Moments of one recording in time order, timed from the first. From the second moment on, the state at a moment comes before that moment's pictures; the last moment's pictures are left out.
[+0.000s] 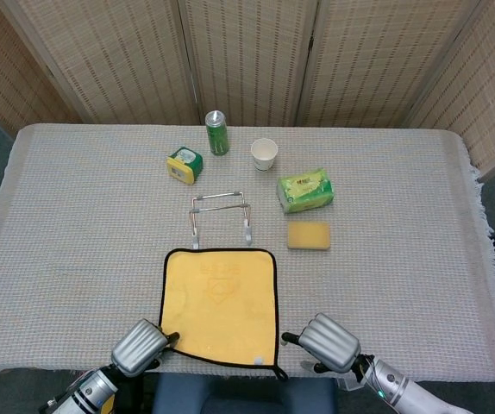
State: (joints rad) left arm -0.35 -1.55 0.18 -1.43 1.81 1.25 0.26; right arm 0.41 -1.32 -0.09 -1.75 -1.92 1.02 -0.13
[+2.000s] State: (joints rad) left arm -0.33 -1.53 0.18 -1.44 1.80 1.28 0.17; right arm 0.53 -1.63 -0.11 -1.54 -1.77 0.99 -0.28
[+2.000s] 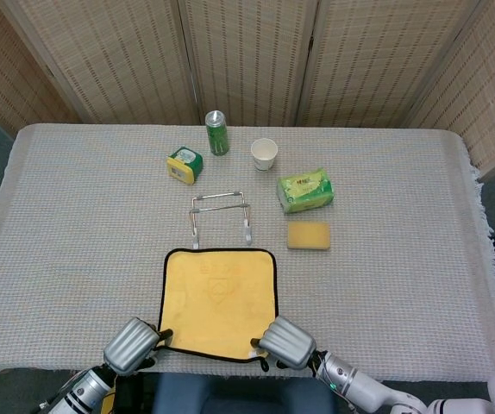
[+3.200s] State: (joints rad) left arm -0.61 -1.41 -0.06 -1.51 1.46 0.90 -0.09; right arm 0.62 -1.68 0.12 -1.46 -1.46 0.97 -0.36
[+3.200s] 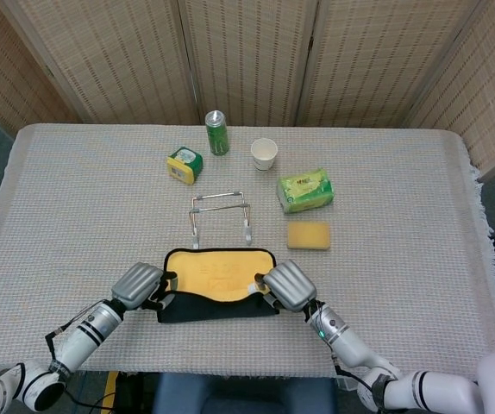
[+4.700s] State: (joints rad) left arm -0.65 -1.40 -0.13 -1.51 1.15 0.90 0.04; right arm 0.71 -1.78 0.18 -1.27 -1.33 0.98 -0.38
